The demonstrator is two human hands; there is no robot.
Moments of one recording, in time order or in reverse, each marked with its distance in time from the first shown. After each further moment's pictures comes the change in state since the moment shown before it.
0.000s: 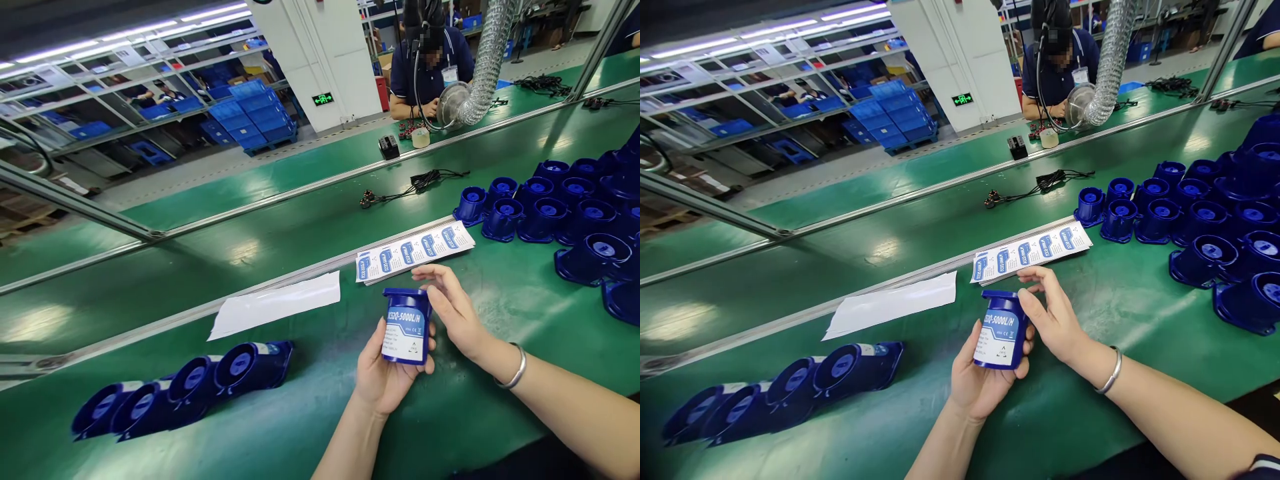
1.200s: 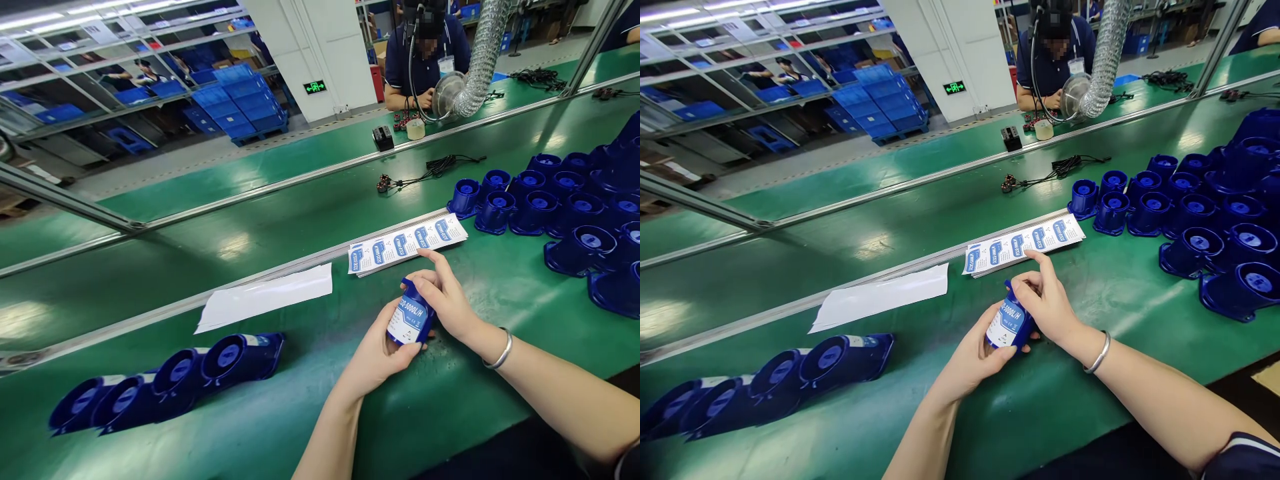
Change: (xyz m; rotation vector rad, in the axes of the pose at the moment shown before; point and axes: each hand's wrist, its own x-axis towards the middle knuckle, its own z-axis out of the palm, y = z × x) left_hand -0.003 0.010 0.006 0.637 0.102 0.080; right_hand 0.005 0.007 -0.003 0.103 0.002 0.215
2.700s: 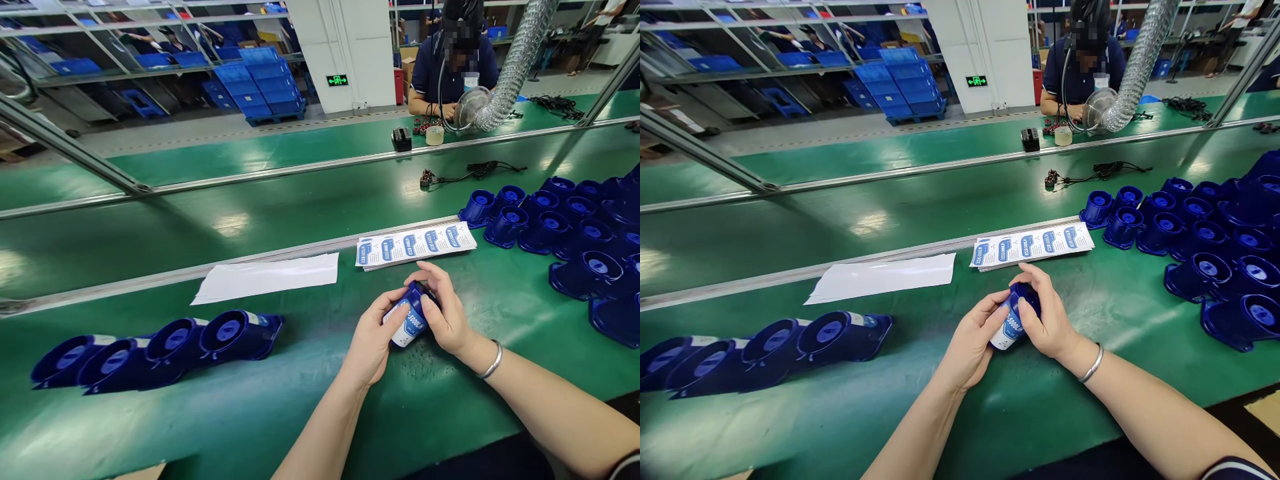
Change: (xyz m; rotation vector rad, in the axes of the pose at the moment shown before) left_hand 0.013 -0.015 -0.002 -0.100 0.328 0.102; right_hand -0.007 0.018 0.002 -0.279 -0.130 -0.446
